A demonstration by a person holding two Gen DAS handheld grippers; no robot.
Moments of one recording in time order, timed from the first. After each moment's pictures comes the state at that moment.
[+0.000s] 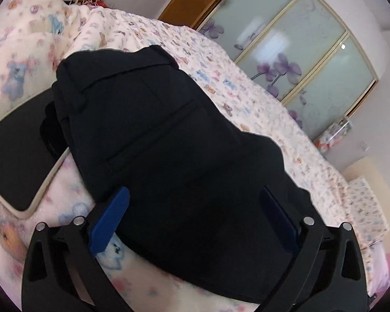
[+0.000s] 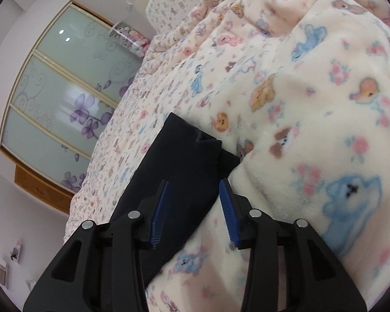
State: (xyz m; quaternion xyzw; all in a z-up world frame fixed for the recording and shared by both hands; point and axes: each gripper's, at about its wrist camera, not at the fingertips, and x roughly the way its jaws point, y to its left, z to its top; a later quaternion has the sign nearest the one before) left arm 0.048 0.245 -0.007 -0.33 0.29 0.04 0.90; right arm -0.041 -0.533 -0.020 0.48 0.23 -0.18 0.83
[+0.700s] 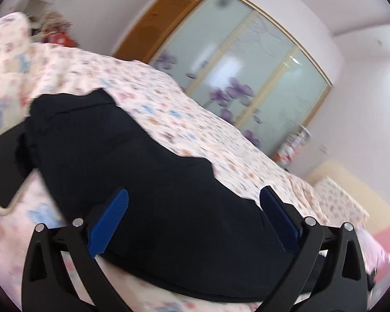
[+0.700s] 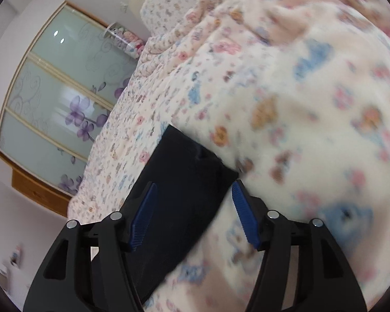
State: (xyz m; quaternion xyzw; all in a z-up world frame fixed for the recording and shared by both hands) left arm 0.015 0.197 0.027 -0.29 0.18 -0.05 0.94; right arm -0.026 -0.549 -0.010 0.47 0.24 -0.19 0.83
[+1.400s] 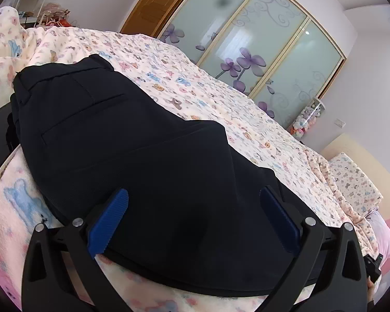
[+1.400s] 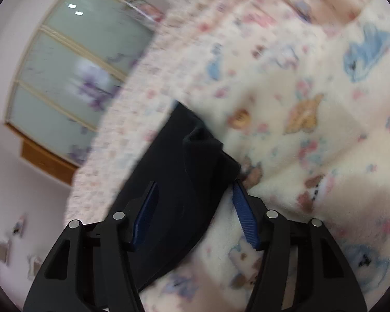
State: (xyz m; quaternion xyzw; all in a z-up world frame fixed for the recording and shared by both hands) left arm 0.041 0.178 0.007 -0.27 0.26 -0.03 0.92; right arm -0.001 -0.556 -0.029 0.45 0.27 -0.09 0.84
